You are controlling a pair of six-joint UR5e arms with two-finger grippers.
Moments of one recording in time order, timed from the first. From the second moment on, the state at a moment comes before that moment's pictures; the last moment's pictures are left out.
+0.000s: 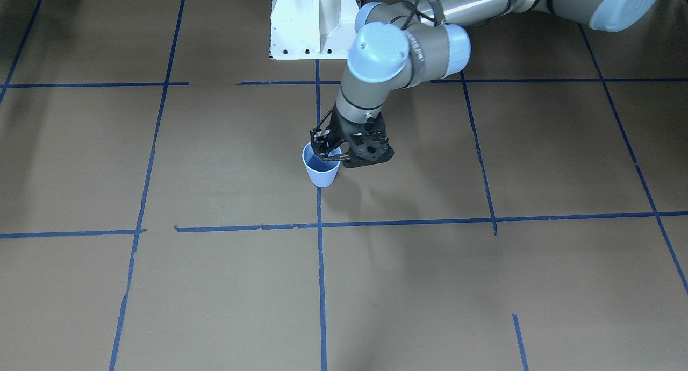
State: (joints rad) left arm -0.67 -2.38 -1.57 -1.63 -2.11 -1.41; right arm 1.63 -1.65 1.75 -1.57 2.43 0.09
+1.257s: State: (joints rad) left arm -0.89 -2.31 -1.88 -1.27 -2.21 -1.16; right arm 1.81 -1.62 1.32 -1.04 2.27 0.12
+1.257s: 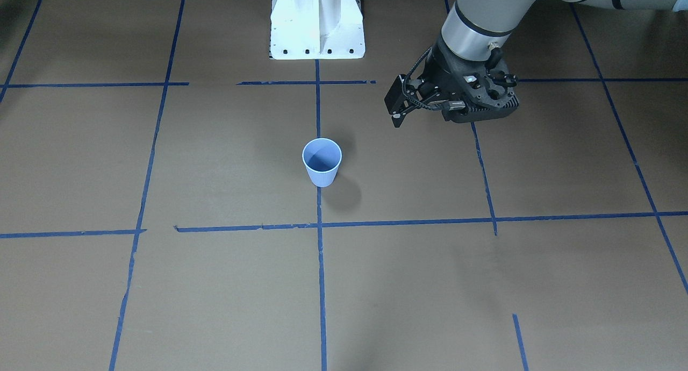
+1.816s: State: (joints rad) left arm -0.89 -2.31 -1.88 -1.27 -2.21 -1.16; right arm 1.80 -1.50 1.14 -1.01 2.27 0.20
